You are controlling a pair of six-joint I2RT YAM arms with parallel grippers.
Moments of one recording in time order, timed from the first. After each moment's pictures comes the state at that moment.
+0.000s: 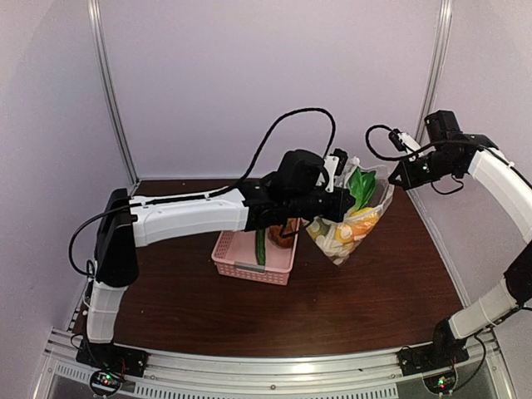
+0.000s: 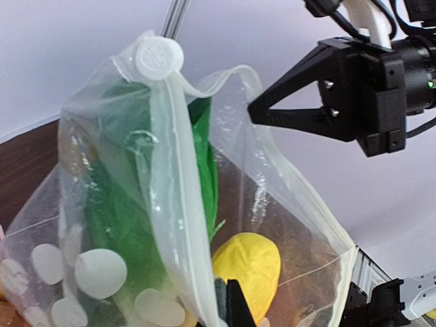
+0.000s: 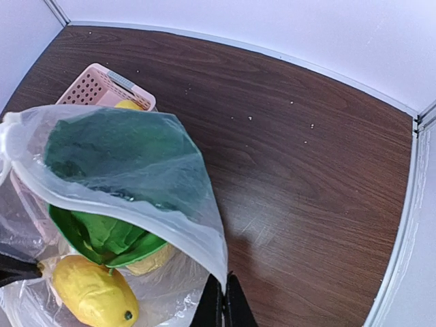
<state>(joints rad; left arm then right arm) -1.11 2.16 1.94 -0.09 0.01 -0.43 0.13 1.40 1.47 -0.90 -0.28 -0.15</state>
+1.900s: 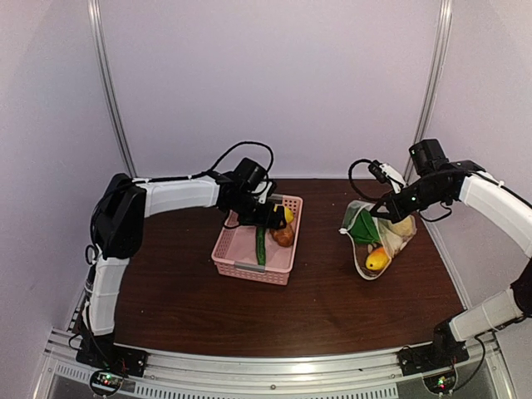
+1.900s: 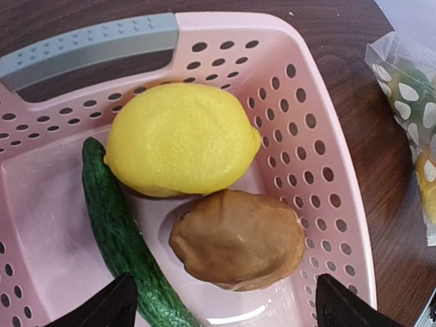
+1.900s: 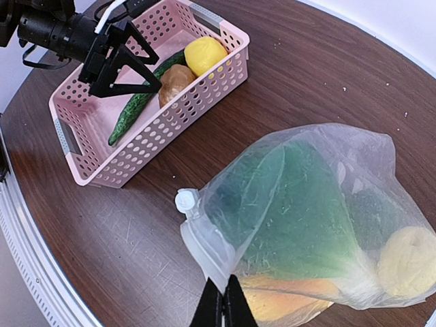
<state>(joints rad) -0.73 2.23 1.81 -0.49 0.17 -0.35 0.24 1.32 1.21 -0.81 -0.42 -0.24</state>
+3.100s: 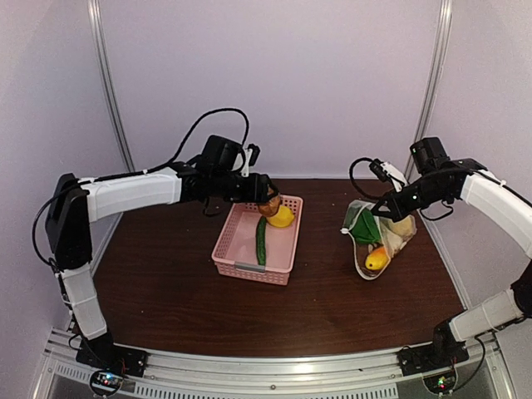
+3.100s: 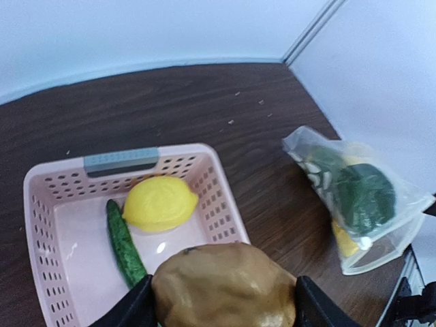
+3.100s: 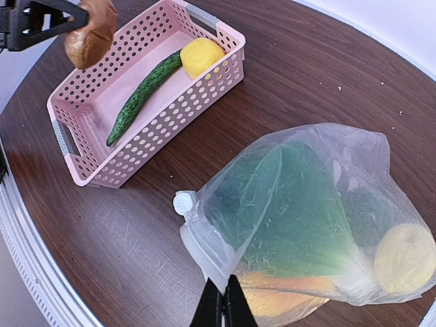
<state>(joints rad) -0.74 1.93 1.59 -0.30 0.12 -0.44 0.24 1.31 1.21 -0.83 -0.41 -0.24</state>
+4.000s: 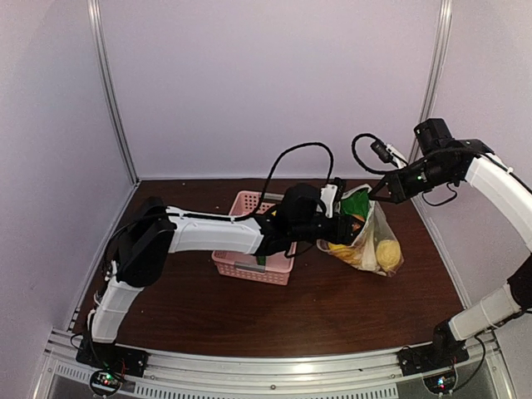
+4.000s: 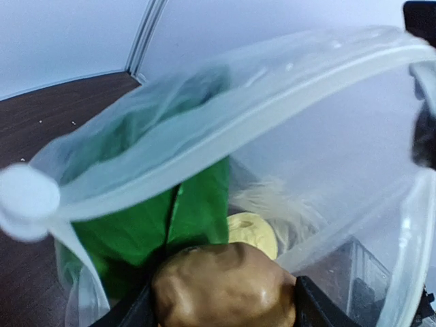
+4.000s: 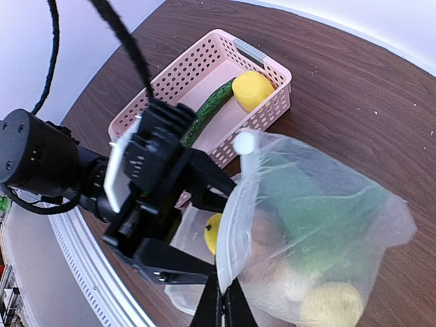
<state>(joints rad) -1.07 2.29 1.76 0.31 0.15 -0.48 0.24 1.36 1.42 -0.98 -0.57 -0.15</state>
